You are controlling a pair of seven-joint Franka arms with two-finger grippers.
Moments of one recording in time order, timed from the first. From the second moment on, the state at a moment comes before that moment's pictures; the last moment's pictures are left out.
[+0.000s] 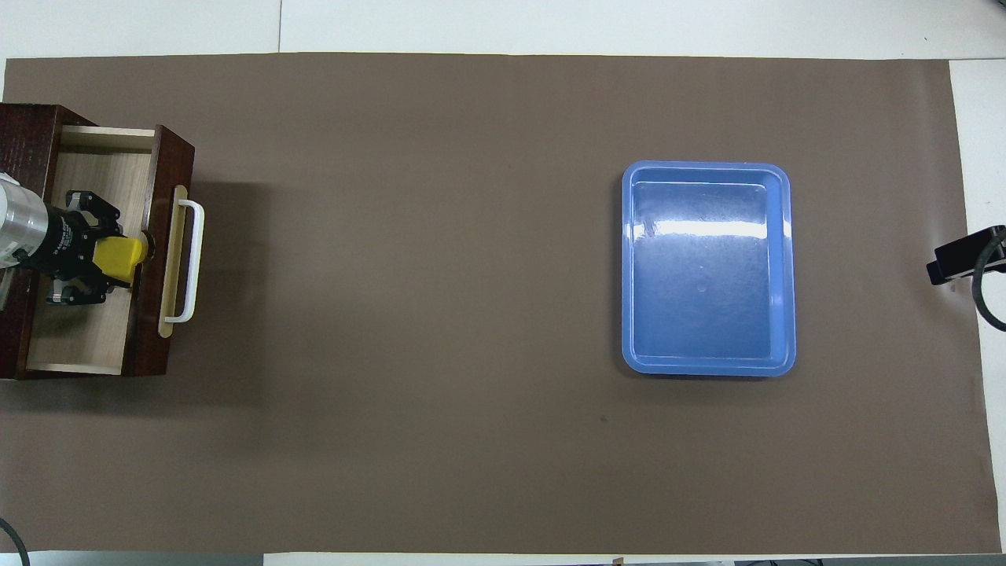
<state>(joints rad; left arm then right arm) 0.15 0.11 -0.07 -1.93 0.00 1.98 -1.36 -0.09 0.01 0.00 -1.52 -0.05 1.39 -0.17</state>
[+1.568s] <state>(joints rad) -0.10 0.14 -0.09 -1.76 -0.04 1.90 -1.66 -0.09 0.01 0.00 -1.52 -0.05 1.39 -0.17</state>
